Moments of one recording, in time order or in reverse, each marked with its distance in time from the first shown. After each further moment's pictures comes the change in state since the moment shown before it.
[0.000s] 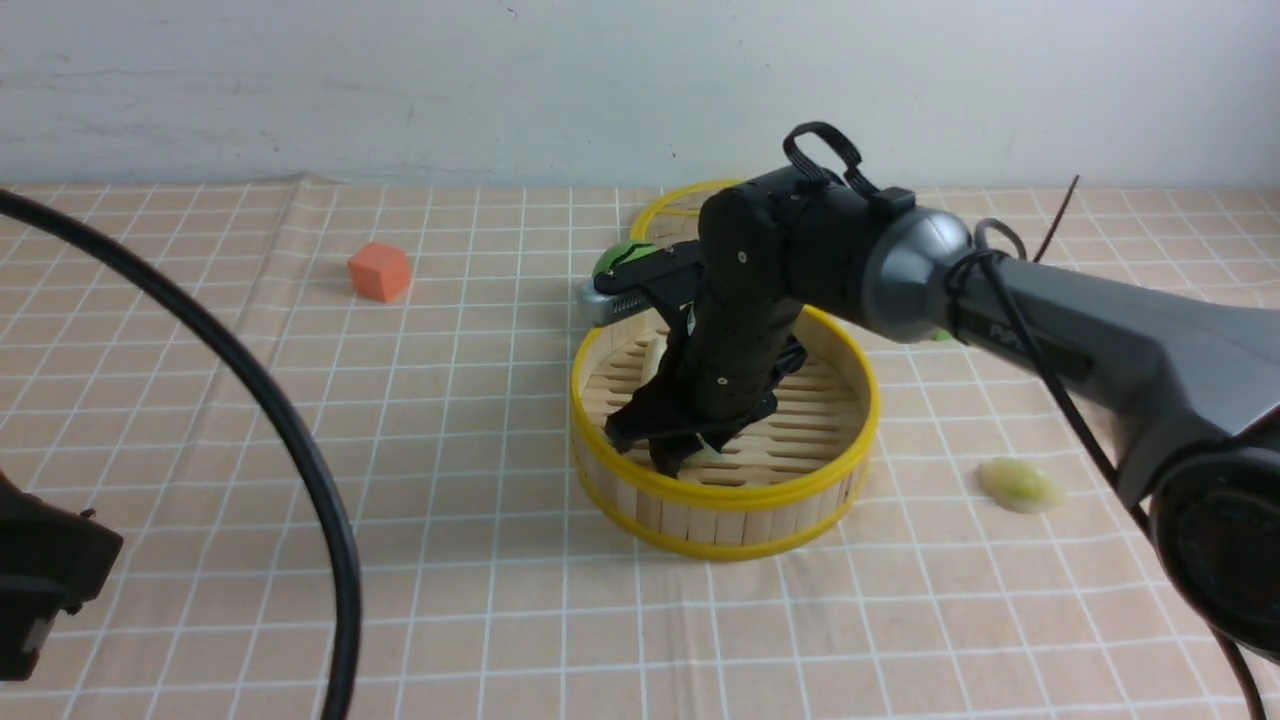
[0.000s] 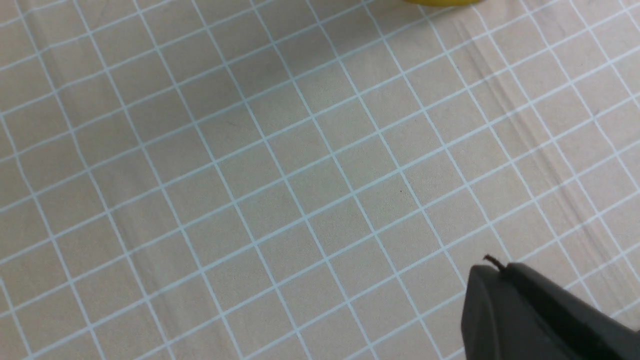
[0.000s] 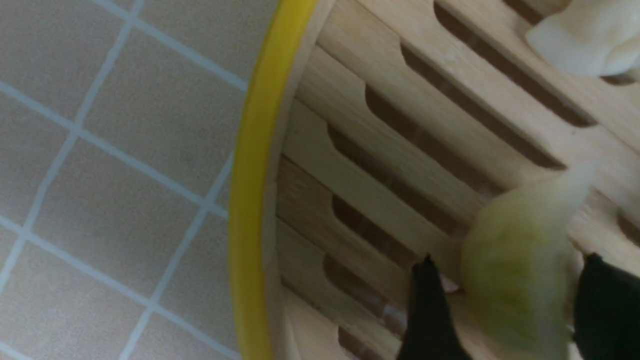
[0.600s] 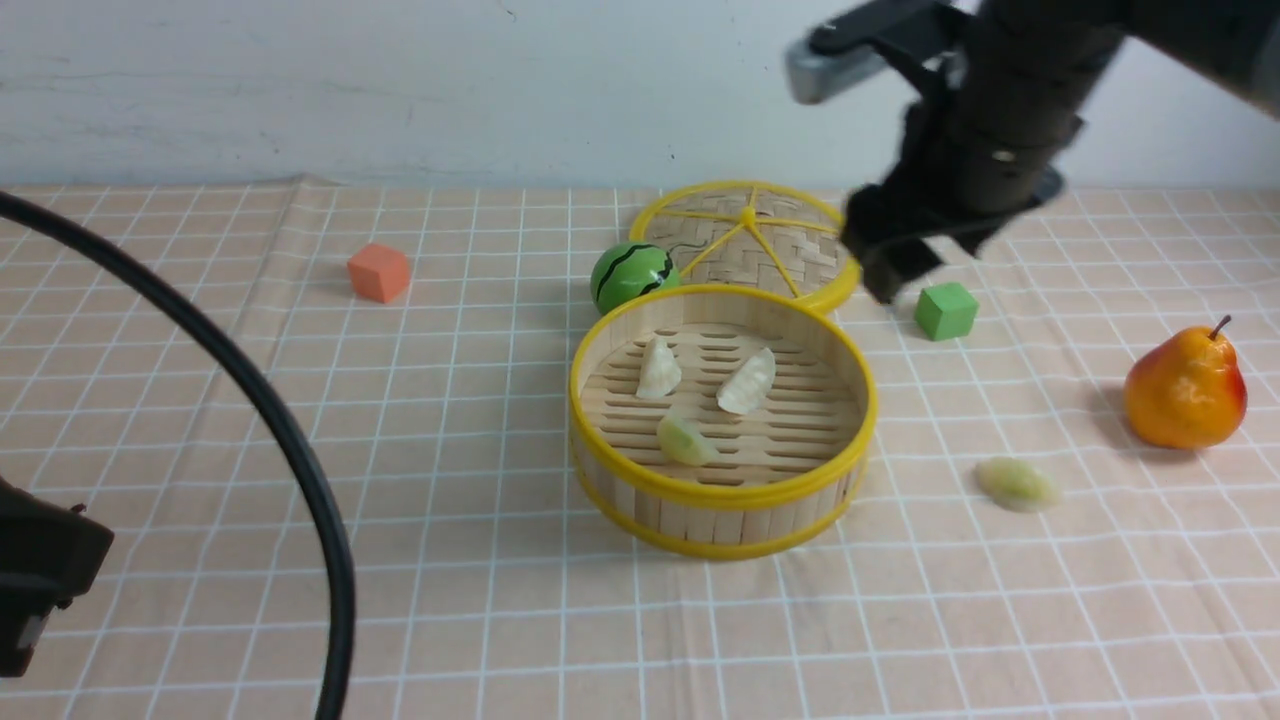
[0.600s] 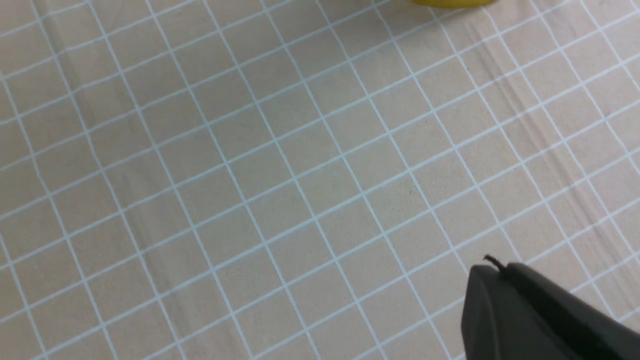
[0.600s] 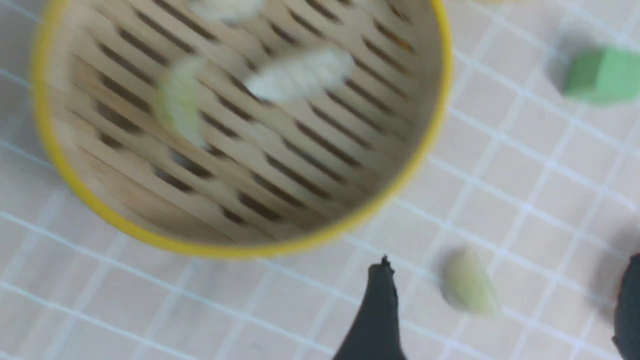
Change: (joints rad) right arm -0.198 -0.397 0.091 -0.133 0.269 -0.149; left arm 0.000 0.000 0.000 0.016 0.000 0.000
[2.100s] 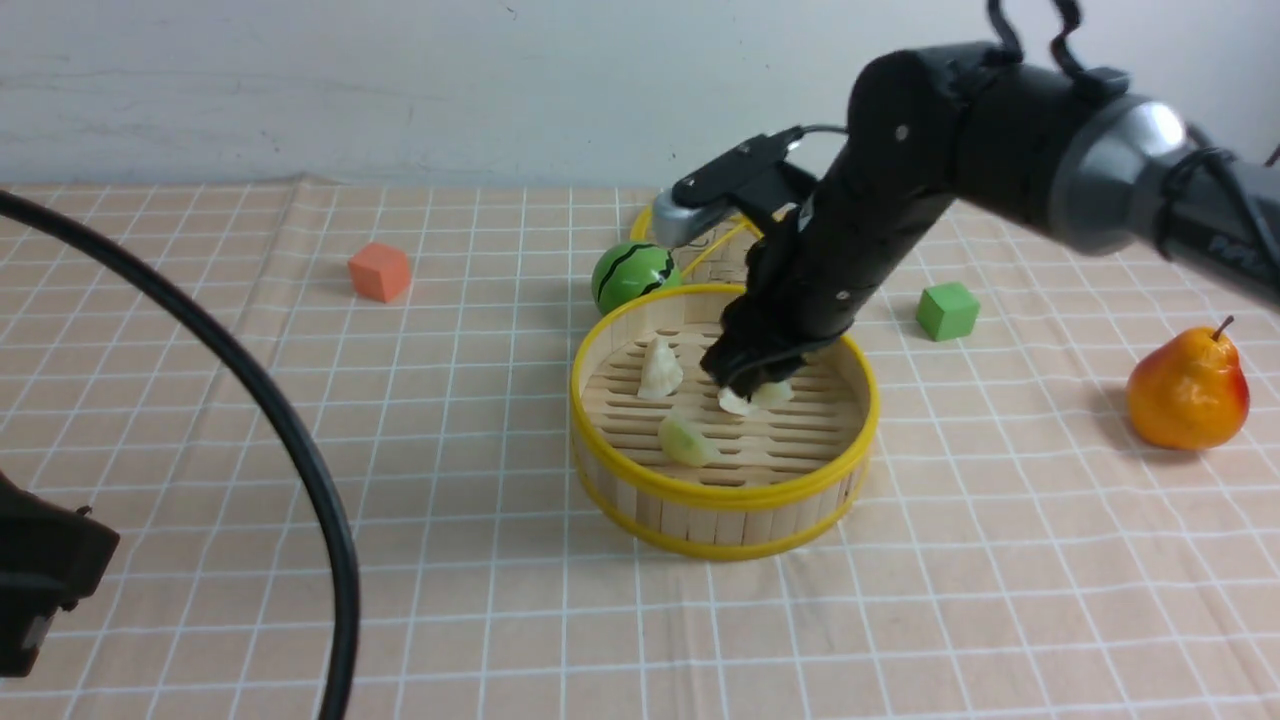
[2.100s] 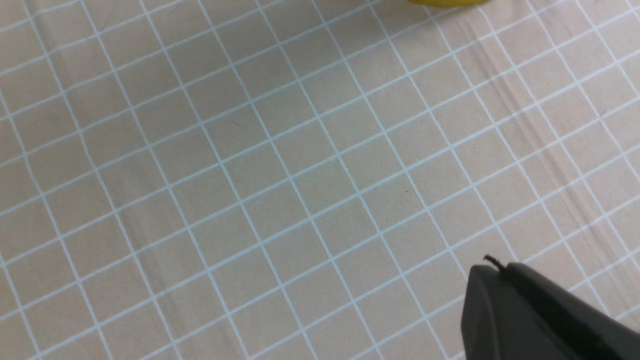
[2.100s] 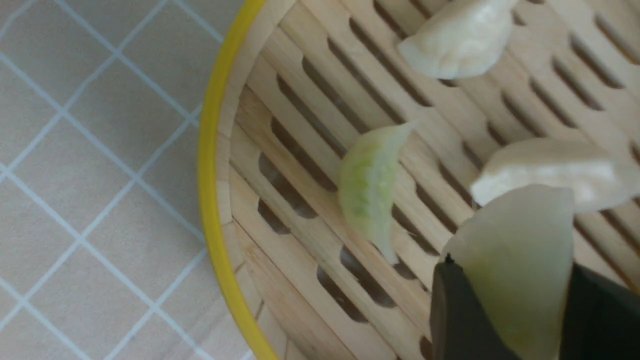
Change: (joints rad) right arm 0.106 0.216 0.035 0.220 -0.289 -0.204; left arm 0.000 0.000 0.000 0.000 0.000 0.000
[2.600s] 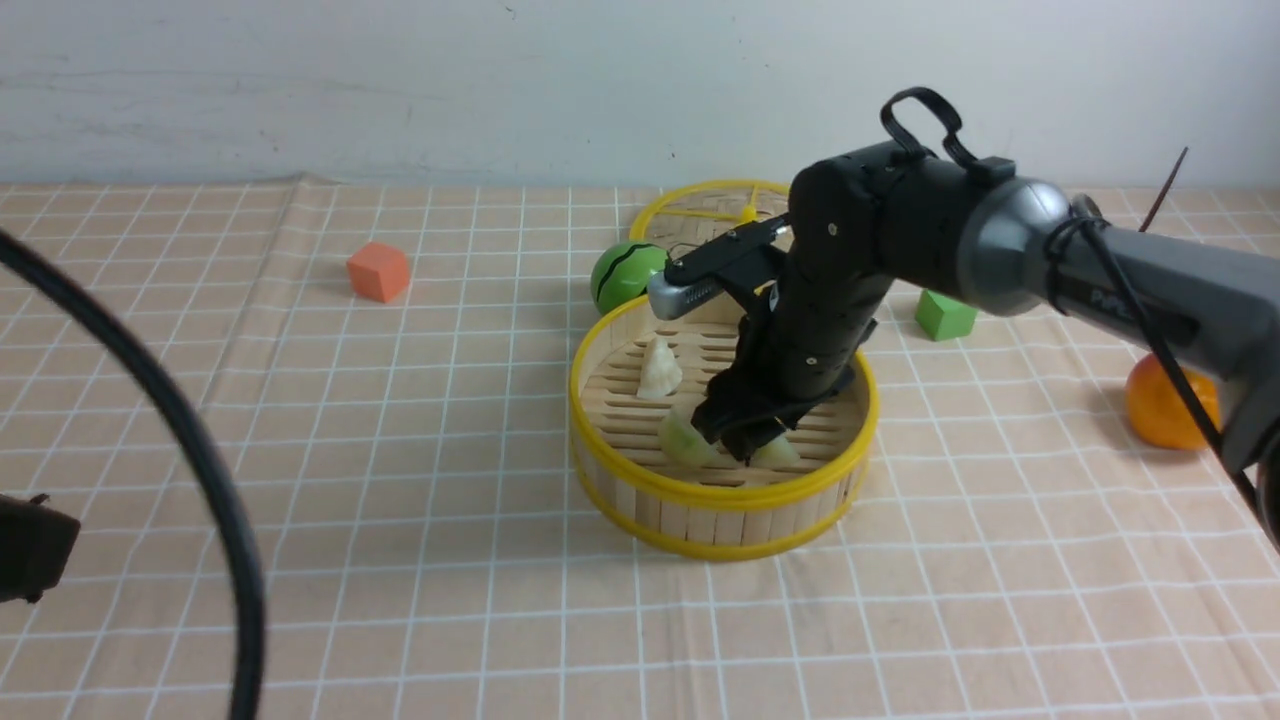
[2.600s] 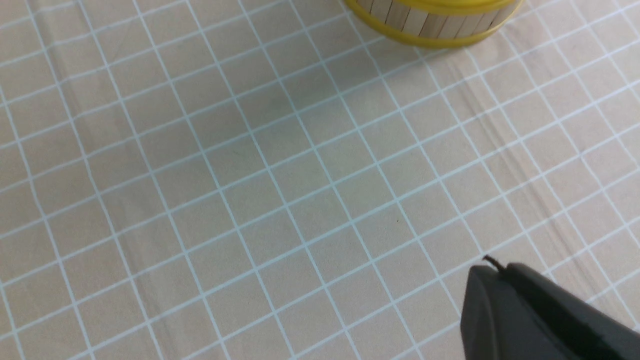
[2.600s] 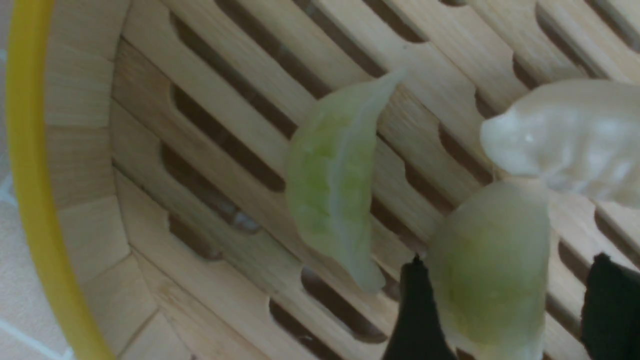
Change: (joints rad) right arm 0.003 0.090 -0.026 -0.089 0.025 0.149; left arm 0.000 -0.123 0.048 0.000 -0.058 -0.023
